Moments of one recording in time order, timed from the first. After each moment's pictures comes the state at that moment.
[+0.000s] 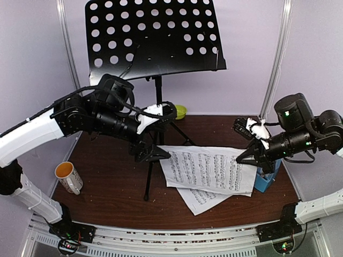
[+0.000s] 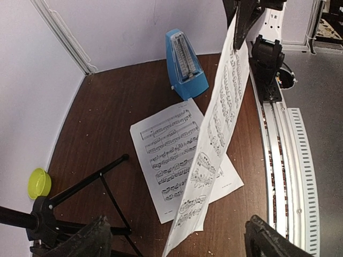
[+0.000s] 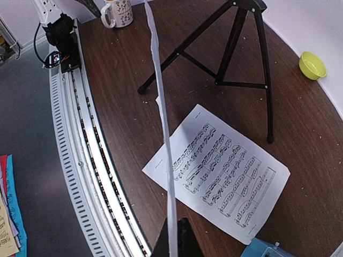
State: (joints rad) left arm -1.05 1.42 1.53 -0.72 0.25 0.44; right arm 1.00 0.97 1.31 -1.07 -0.08 -0.10
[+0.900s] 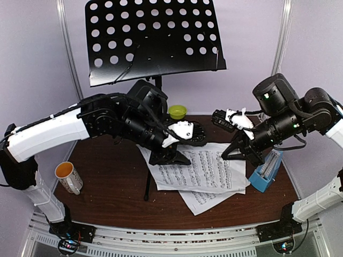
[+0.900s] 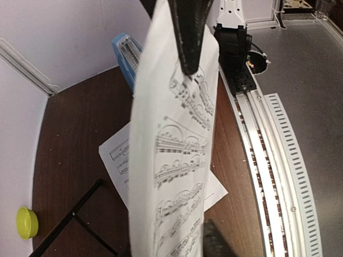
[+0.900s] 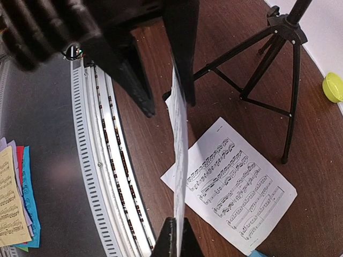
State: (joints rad) left arm -1.17 1.62 1.71 -0.79 0.27 0.55; right arm 1.08 1.22 1.61 -1.20 -0.12 -0.12
